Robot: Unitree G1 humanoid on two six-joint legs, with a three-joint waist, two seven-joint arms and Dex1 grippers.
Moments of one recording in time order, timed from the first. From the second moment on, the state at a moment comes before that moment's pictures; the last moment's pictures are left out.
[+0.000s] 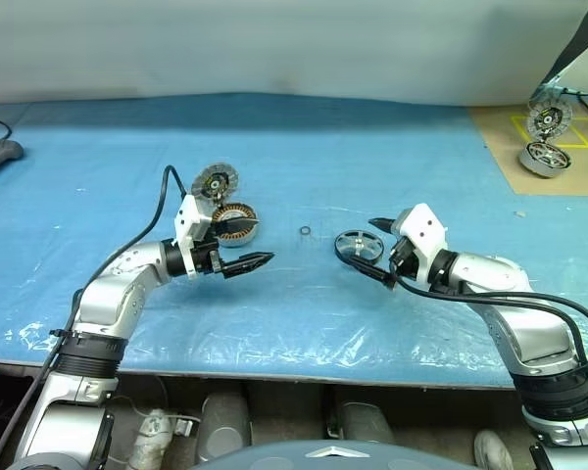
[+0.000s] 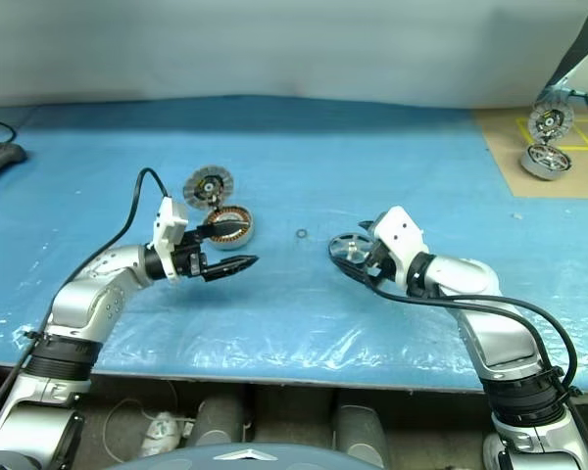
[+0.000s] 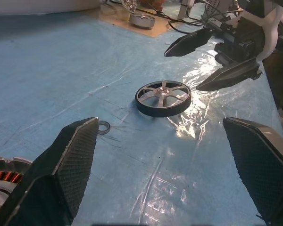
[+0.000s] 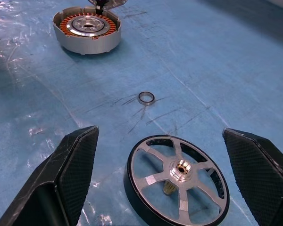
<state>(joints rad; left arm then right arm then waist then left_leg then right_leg) -0.35 0.51 -0.03 0.02 -0.52 0.32 -1.08 -0.21 -0.62 0.04 -0.40 0.25 0.60 0.70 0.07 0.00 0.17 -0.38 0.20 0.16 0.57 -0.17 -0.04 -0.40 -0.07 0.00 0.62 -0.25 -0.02</state>
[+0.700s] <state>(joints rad) -0.57 0.62 -0.08 0.30 -0.31 0.18 -1.14 -0.24 -0.62 0.05 -0.36 0.22 0.57 0.68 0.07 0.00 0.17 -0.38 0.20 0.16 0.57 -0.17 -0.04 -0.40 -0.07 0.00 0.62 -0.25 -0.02</state>
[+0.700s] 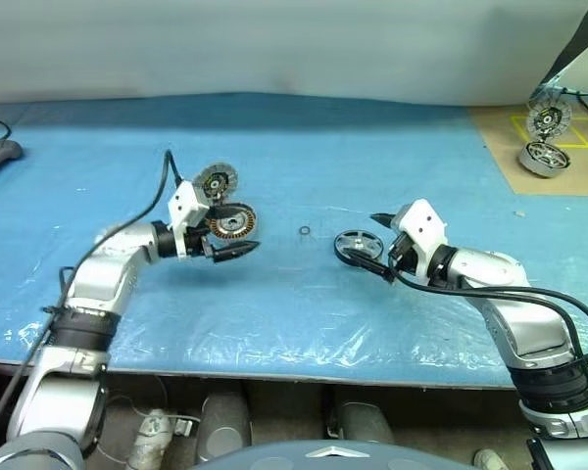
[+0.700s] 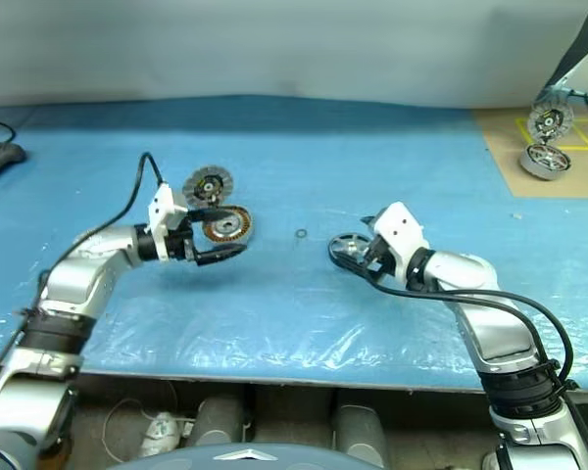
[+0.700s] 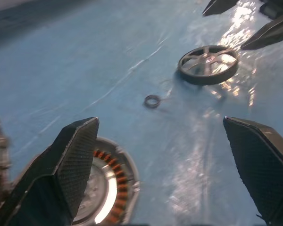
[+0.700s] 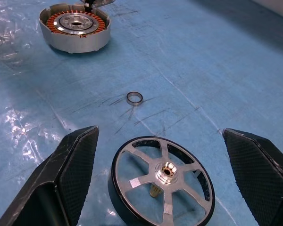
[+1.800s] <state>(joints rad) -0.89 0.55 -0.17 0.94 -0.08 -0.01 -1.46 -0.15 -0.55 0.07 -0.37 0.18 0.55 0.56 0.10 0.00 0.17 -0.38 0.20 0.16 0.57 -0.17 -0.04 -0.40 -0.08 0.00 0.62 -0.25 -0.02</state>
